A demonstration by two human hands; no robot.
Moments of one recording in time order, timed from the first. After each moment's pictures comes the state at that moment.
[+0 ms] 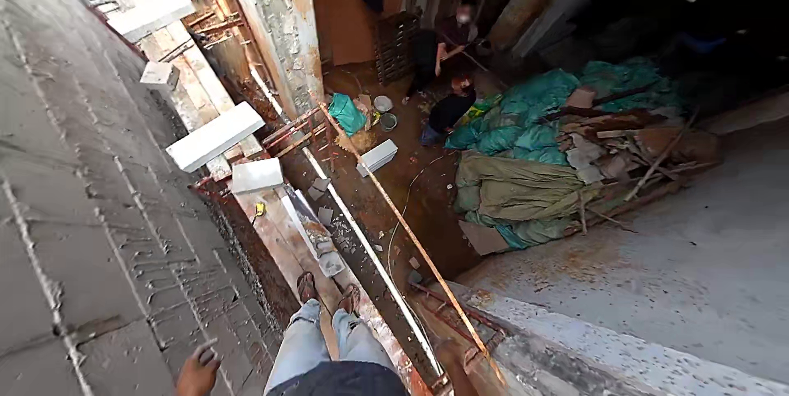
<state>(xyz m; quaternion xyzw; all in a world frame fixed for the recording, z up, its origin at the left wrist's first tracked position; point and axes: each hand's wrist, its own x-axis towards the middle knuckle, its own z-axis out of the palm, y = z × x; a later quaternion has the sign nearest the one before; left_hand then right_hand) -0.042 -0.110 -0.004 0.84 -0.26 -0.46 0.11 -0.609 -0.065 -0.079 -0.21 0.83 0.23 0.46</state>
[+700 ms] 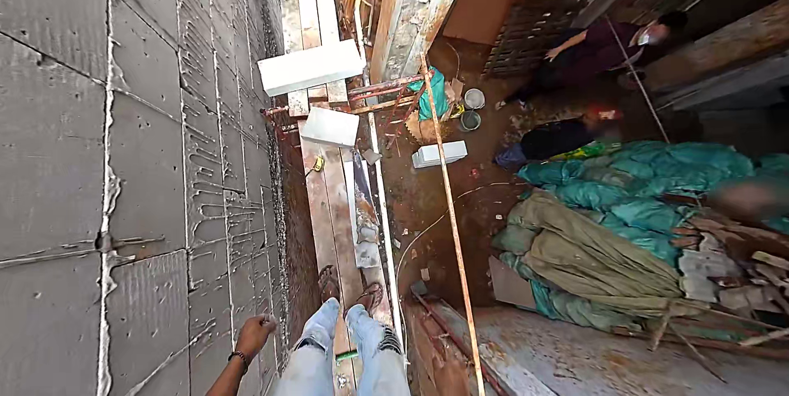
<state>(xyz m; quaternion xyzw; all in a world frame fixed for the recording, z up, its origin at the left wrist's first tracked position) 0.014 -0.091 -0.211 0.82 -0.17 -0.55 -0.02 -0.441 -0.186 -0.123 -0.43 0.76 0.28 0.39</state>
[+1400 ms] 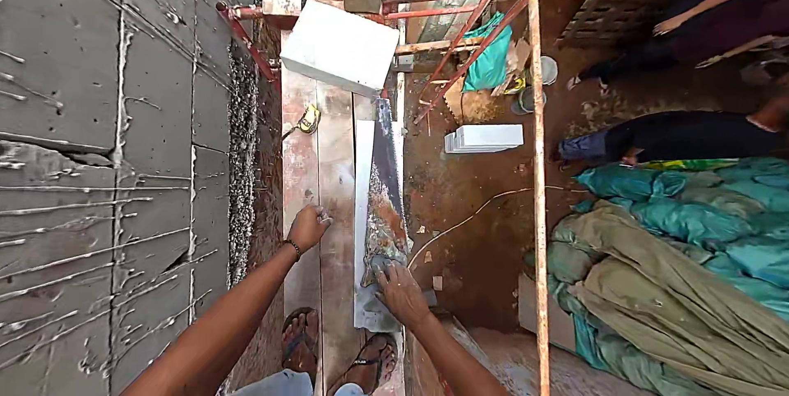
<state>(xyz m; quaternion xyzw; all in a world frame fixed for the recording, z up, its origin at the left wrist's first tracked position) -0.014 -0.402 -0.691 0.77 -0.40 -0.49 0.05 -0.316 -0.382 -0.689 -0.86 0.31 0.28 0.30</state>
